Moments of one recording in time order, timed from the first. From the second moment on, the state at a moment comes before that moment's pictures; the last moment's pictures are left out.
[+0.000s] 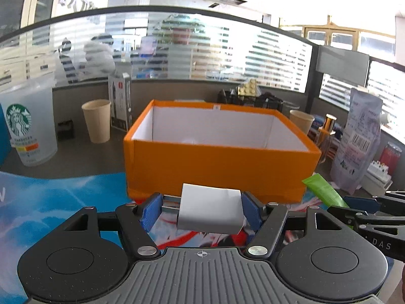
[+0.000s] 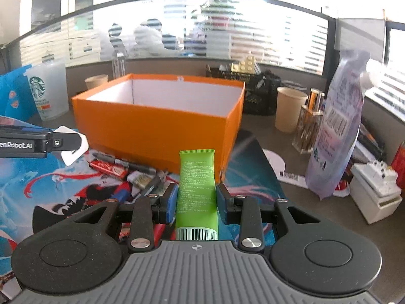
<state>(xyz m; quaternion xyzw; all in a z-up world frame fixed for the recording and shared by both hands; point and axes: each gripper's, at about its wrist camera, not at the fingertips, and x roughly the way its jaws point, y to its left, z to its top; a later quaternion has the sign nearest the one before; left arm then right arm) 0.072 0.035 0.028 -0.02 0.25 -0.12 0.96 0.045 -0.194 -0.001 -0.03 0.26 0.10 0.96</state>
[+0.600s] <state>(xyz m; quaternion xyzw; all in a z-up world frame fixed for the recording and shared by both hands) 0.095 0.032 0.073 -0.02 0.20 -0.12 0.97 0.066 -0.184 0.053 -0.02 0.19 0.11 0.98</state>
